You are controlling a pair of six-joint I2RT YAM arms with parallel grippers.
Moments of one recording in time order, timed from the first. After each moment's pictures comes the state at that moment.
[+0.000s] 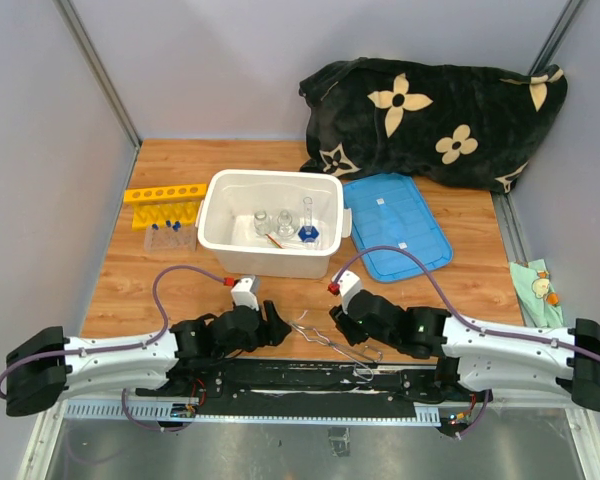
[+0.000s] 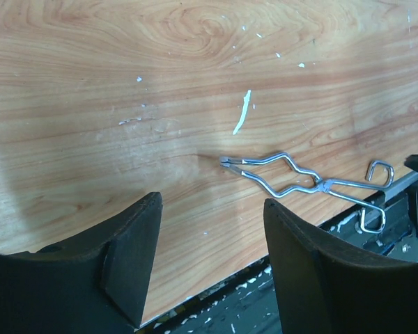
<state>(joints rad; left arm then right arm) -1.18 0.82 0.20 -0.03 -0.38 -0.98 1.23 0.99 0.52 -0.30 0.30 0.28</state>
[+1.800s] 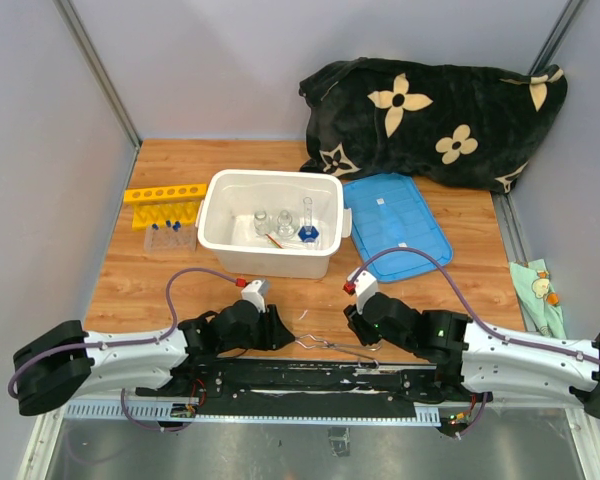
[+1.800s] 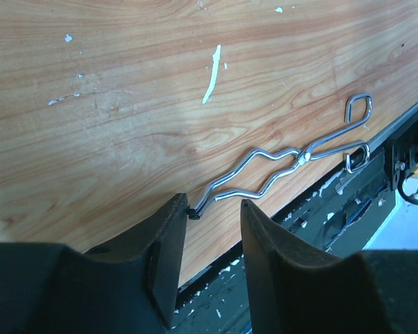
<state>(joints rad) -1.09 0.96 0.14 0.19 -0.11 -0.97 1.23 0.81 0.51 -0.45 0.35 0.31</state>
